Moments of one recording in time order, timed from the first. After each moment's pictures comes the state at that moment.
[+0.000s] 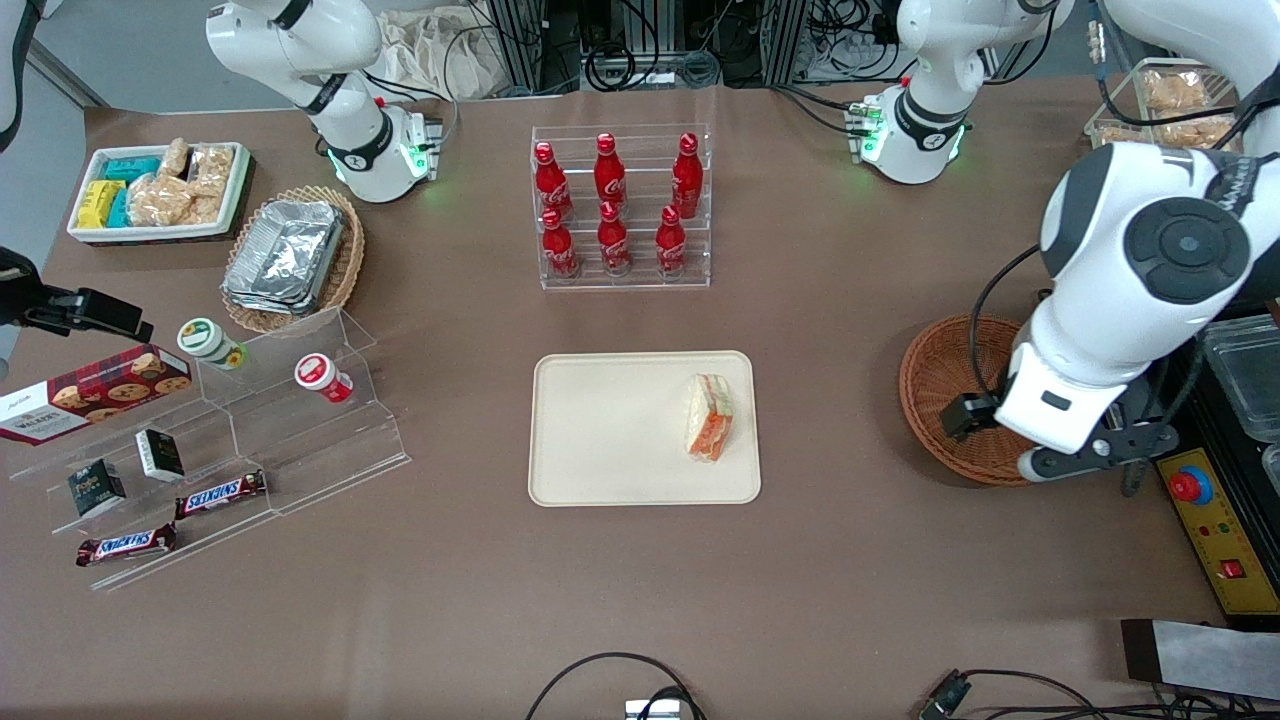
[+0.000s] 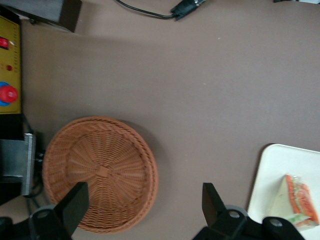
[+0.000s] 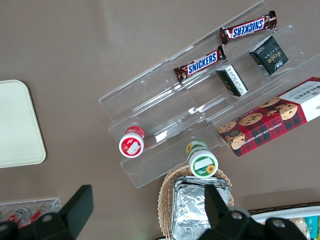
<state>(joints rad) 0.16 0.32 -0.46 -1.46 0.28 1.76 -0.51</state>
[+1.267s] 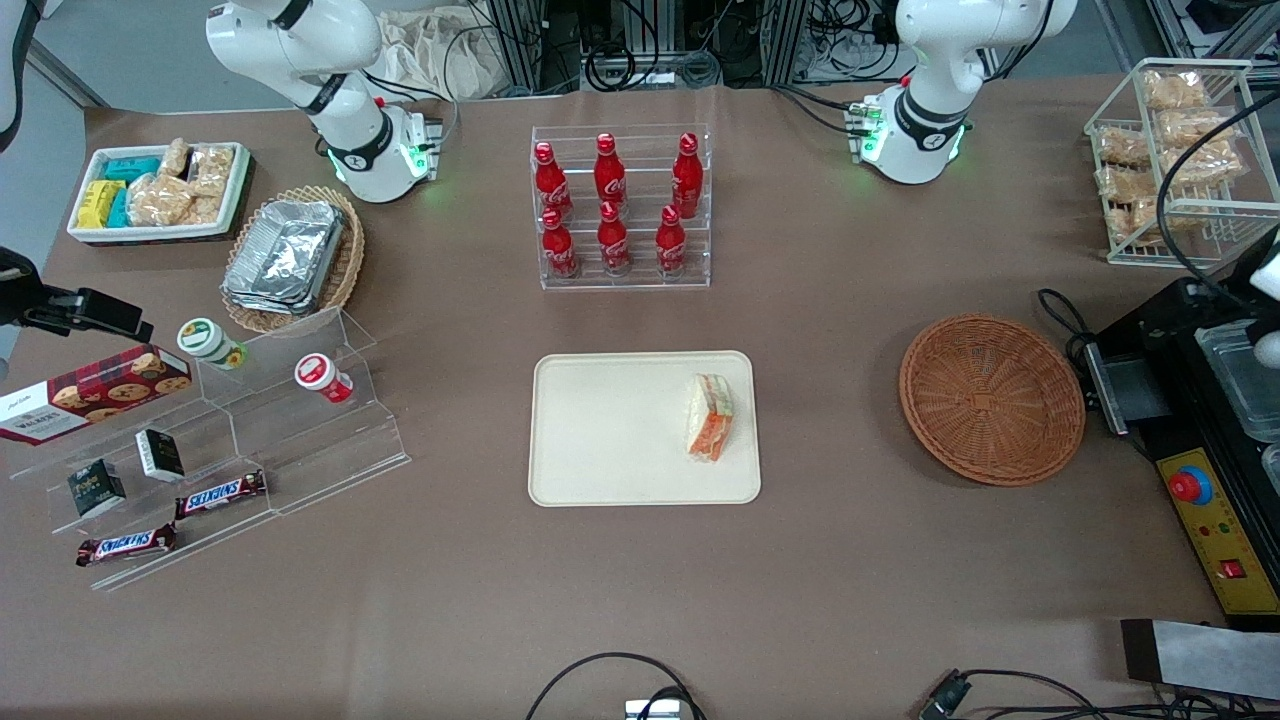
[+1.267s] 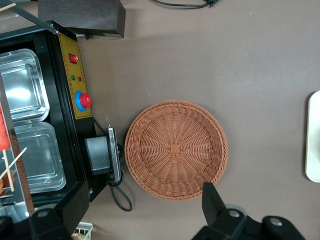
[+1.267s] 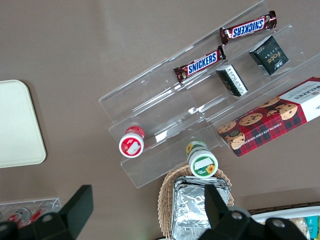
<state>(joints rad) 0.02 0.06 -0.01 -1.51 0.11 1.63 0.05</state>
